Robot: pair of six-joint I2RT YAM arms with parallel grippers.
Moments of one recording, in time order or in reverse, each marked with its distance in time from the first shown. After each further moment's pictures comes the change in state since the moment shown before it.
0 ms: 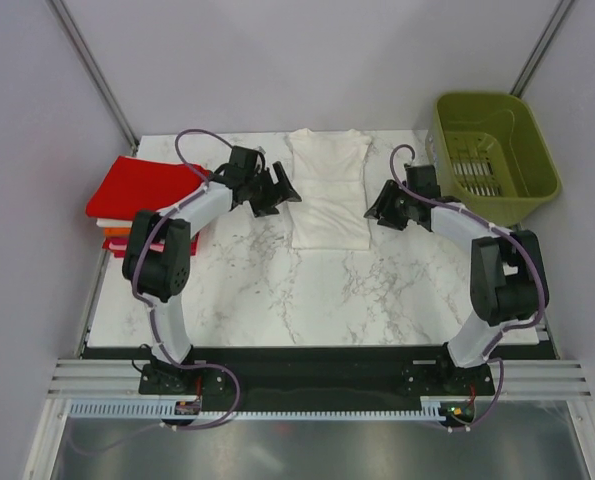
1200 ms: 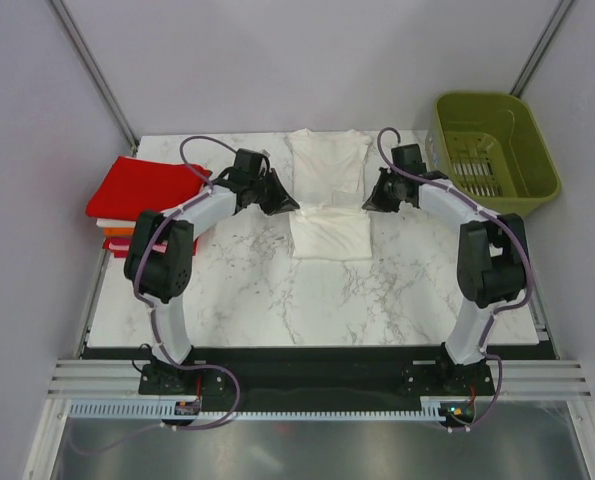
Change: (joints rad) left arm -0.040 -0.074 -0.111 0.086 0.043 -0.102; right arm 0.051 0.064 0.198 -0.201 0.076 -0.026
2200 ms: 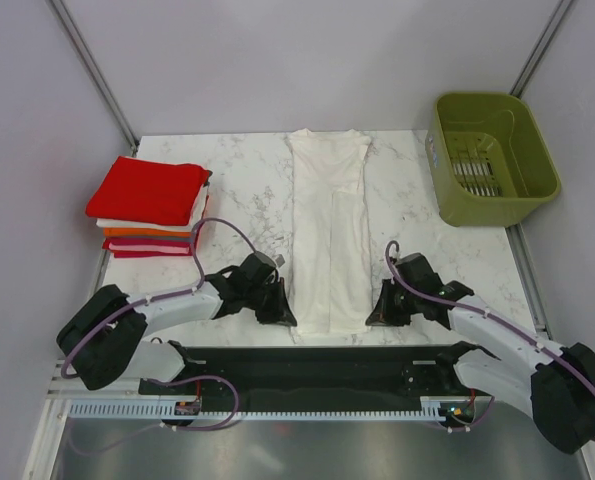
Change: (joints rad) left arm -0.423 -0.583 -0.842 0.057 -0.067 -0.073; right arm 0.298 -0.821 -0.942 -0.044 -0.135 0.145
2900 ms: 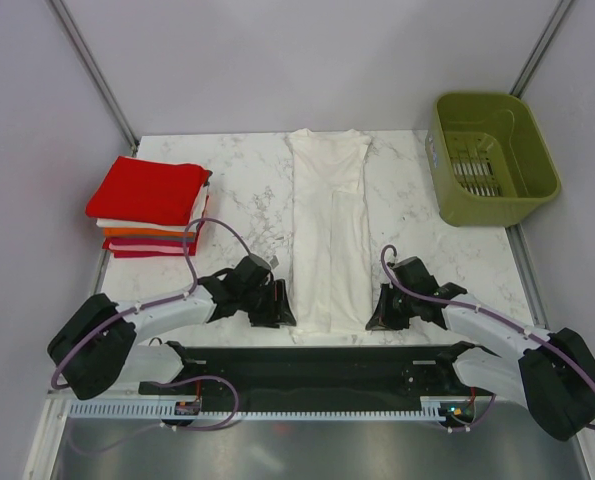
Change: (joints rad) left arm 0.010 -0.084 -0.018 -0.074 -0.057 0.045; right arm 0.000 0.064 -0.026 0.056 0.000 -0.002
